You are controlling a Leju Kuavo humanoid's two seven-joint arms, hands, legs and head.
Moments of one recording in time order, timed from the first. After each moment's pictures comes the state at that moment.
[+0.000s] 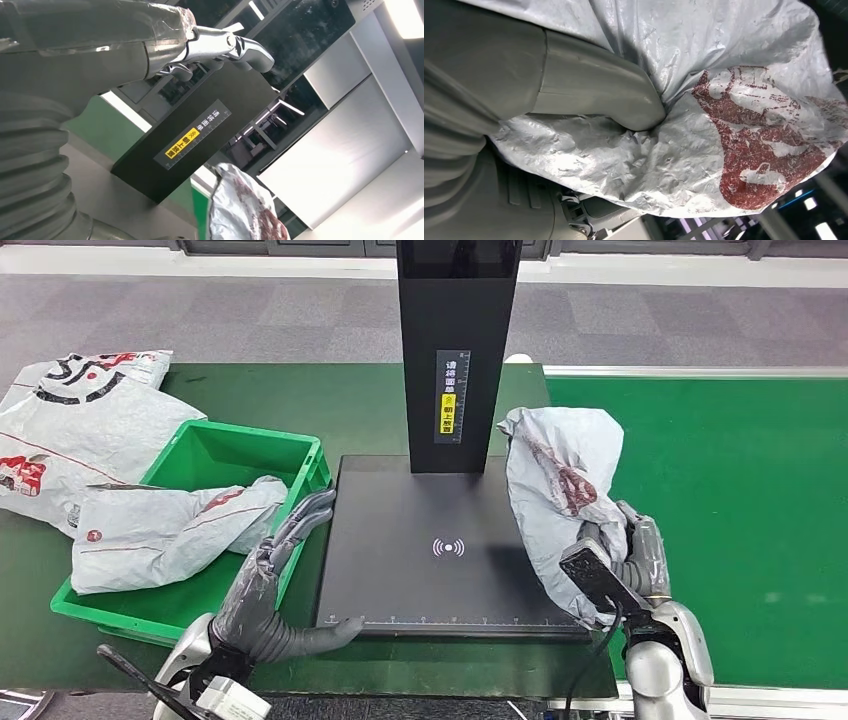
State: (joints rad) left arm 0.03 -0.04 -0.30 -1.84 -0.51 -0.15 -0.62; right arm -0.08 0.07 -0.11 -1.61 0.92 -0.01 -0.28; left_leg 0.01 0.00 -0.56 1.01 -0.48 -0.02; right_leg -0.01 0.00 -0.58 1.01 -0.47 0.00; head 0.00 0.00
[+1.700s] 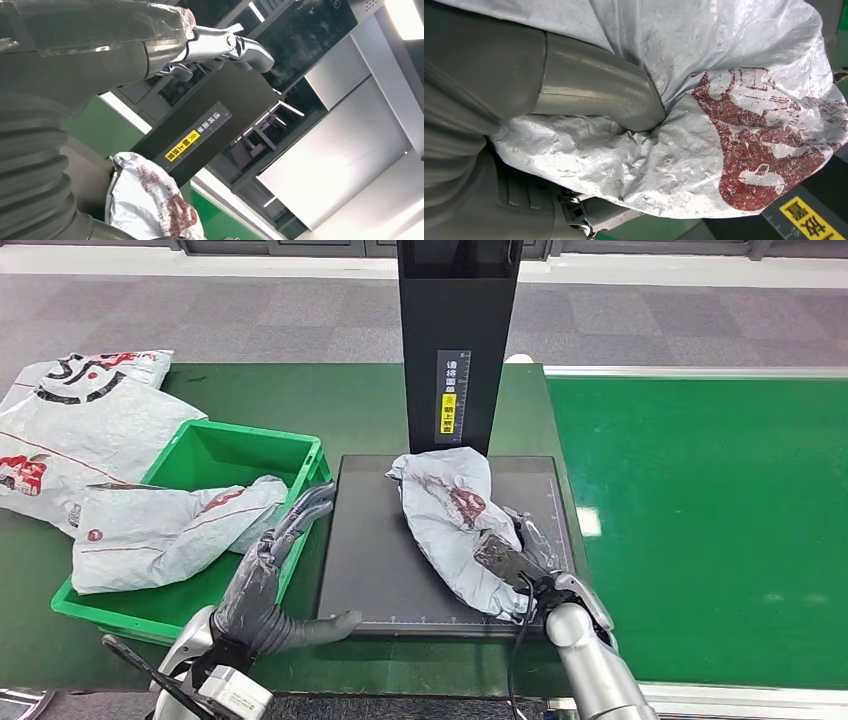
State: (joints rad) left arm 0.00 -0.04 -0.30 -1.81 -0.50 -0.15 -0.62; right arm -0.34 0.12 0.11 -1.04 0.80 0.05 -0.35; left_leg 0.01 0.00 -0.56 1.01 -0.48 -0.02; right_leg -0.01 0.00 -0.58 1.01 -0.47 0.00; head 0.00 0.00
